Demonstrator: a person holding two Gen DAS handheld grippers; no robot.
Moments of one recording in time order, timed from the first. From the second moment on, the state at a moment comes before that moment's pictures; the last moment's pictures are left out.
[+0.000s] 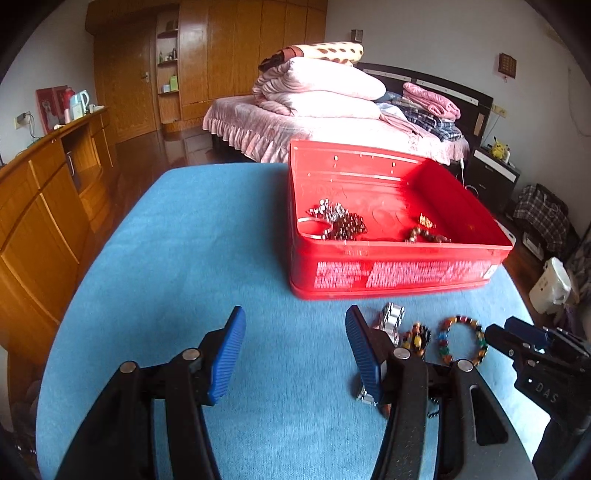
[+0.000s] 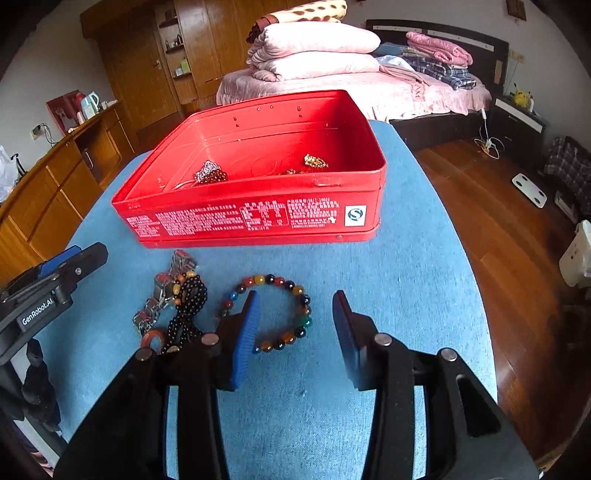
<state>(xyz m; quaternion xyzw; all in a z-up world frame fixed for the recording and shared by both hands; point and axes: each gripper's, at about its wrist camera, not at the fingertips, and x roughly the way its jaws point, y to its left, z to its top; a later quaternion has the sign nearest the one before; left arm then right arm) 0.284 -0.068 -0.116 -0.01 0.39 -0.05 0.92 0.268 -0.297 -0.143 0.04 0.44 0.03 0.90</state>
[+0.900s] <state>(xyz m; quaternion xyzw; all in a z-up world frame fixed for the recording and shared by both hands) 0.284 -0.103 -0.155 0.01 0.44 -0.11 0.89 0.274 -0.296 -0.168 0.02 0.45 0.02 0.89</state>
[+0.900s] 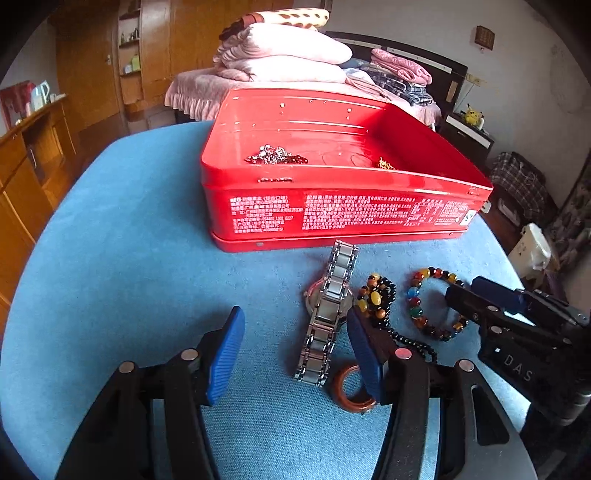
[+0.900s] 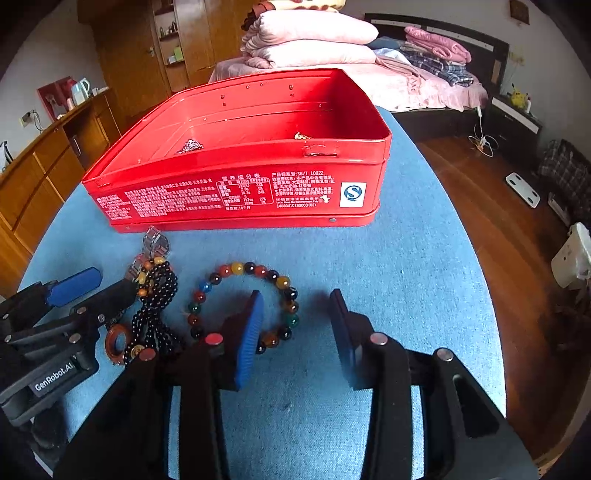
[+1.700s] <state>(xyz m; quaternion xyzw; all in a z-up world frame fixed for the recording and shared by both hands) 0.307 -0.115 -0.156 0.00 0.44 -0.12 0.89 0.273 -0.296 -0.167 0.01 0.45 0.03 0.89</state>
